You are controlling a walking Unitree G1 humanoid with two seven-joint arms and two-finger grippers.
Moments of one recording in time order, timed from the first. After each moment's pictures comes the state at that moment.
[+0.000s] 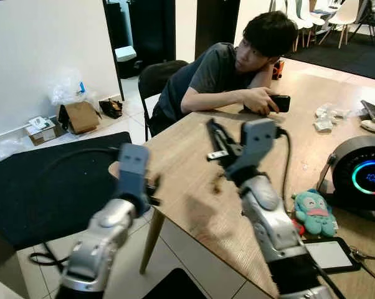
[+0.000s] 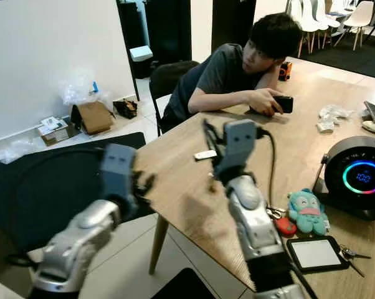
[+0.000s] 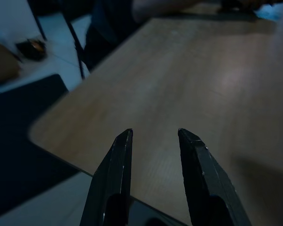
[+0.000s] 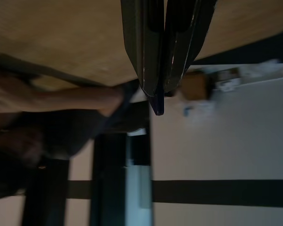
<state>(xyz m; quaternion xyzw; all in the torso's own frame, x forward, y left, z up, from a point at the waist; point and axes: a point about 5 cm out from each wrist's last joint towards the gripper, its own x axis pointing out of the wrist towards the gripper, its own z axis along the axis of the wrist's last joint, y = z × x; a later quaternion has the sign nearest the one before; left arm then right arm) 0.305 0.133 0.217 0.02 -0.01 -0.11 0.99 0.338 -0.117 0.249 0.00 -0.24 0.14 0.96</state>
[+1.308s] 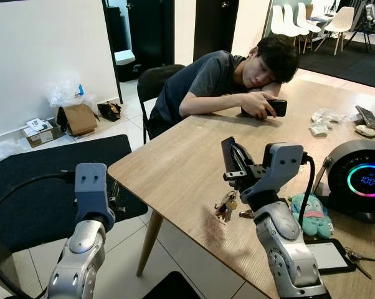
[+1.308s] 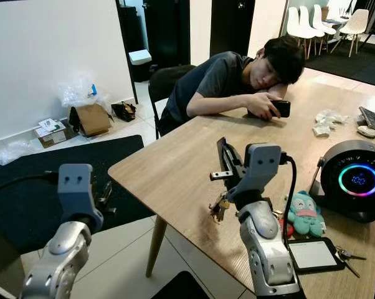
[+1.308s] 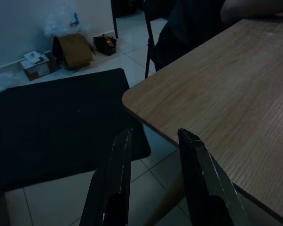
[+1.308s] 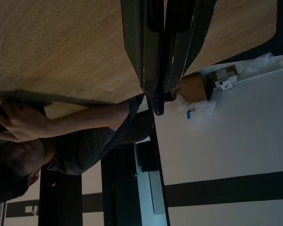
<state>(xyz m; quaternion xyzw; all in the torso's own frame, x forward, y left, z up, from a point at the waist) 0.288 0.180 0.181 0.00 -0.01 0.05 1.00 0.307 -0.126 0.228 0.06 -0.21 0.13 0.97</state>
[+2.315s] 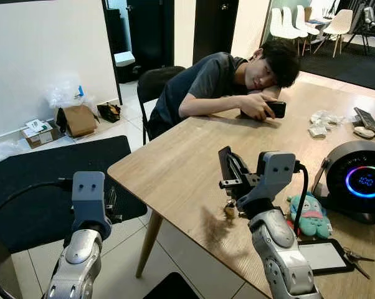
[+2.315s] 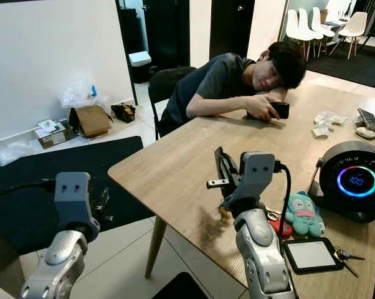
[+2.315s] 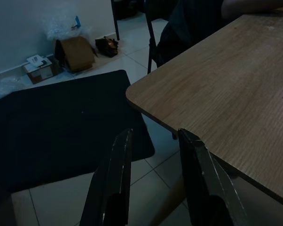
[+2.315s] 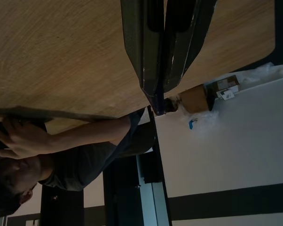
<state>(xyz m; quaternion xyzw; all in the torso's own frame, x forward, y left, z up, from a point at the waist) 0.280 0.183 0.172 0.02 -0.02 0.05 1.00 0.304 -0.122 0.213 0.06 -0.18 0.12 0.97</state>
